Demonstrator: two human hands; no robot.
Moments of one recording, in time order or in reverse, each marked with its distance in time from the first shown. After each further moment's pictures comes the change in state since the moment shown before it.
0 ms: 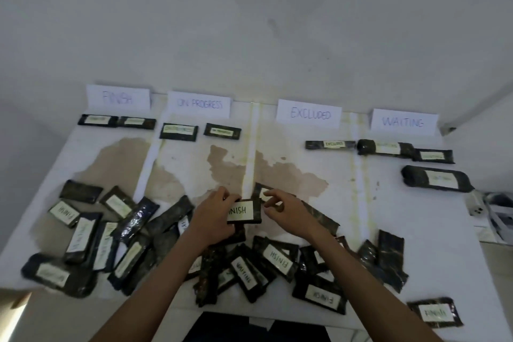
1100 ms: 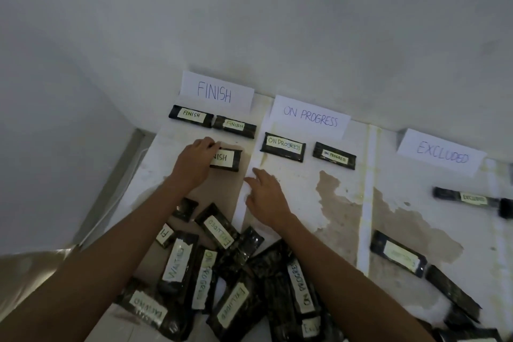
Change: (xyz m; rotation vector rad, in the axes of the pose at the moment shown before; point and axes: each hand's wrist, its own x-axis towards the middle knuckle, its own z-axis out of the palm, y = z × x) left_hand 0.035 -0.357 -0.098 0.164 0.172 -0.137; right_hand 0.230 -0.148 0.251 -0.635 0.039 -0.330
